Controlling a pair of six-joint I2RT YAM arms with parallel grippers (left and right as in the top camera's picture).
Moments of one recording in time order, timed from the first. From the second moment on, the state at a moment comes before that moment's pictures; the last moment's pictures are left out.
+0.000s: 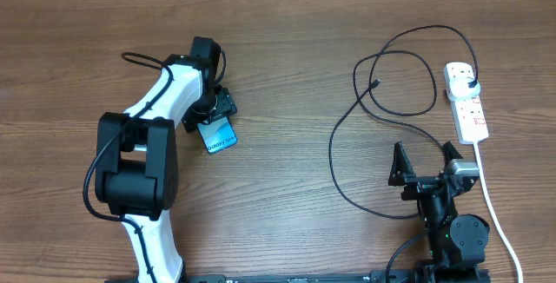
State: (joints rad) left arm -0.16 2.11 1.45 -0.88 -0.03 -0.61; right arm 0.04 0.01 0.02 -0.03 -0.02 0.15
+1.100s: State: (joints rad) left arm -0.16 2.22 1.65 -1.17 0.11 -0.60; right arm 0.04 0.01 0.02 -0.03 -0.02 0.15
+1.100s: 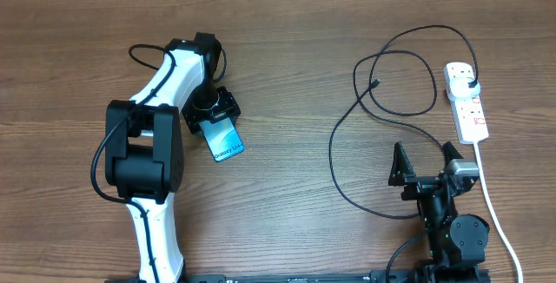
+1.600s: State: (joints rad) left arm -0.16 2.23 1.82 -1.31 0.13 -0.59; right arm 0.04 0.01 0.02 -0.03 -0.02 0.15
